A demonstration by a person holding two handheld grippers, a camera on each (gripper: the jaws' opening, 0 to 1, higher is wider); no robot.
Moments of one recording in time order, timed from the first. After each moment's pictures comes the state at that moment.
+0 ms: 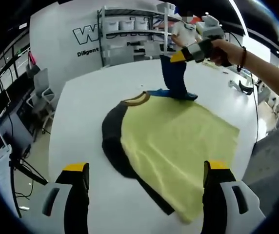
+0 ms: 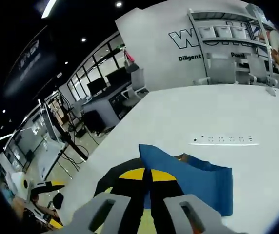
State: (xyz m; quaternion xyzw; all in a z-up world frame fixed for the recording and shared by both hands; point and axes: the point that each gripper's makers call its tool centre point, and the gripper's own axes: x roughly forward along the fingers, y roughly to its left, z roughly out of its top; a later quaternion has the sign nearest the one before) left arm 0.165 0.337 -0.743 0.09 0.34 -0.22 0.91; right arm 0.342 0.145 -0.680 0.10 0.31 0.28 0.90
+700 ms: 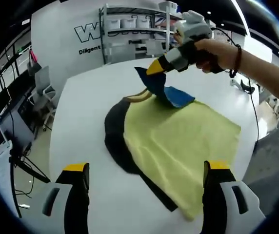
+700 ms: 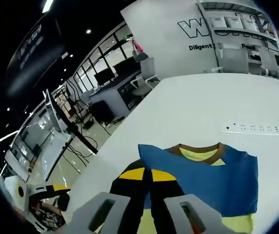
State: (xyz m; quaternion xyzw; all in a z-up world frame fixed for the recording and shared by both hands) left arm 0.161 0.345 -0.751 0.09 0.35 -0.21 0.91; right arm 0.327 0.238 -0.728 0.09 0.36 0.31 0.88
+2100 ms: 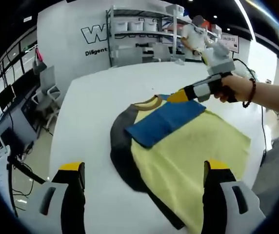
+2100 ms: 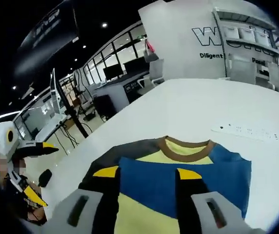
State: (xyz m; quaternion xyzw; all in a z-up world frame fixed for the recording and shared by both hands) left arm 0.212 0.341 -0.751 0.07 0.34 -0.18 0.92; right arm 0.333 0.177 -0.763 0.03 0.31 0.33 0.89
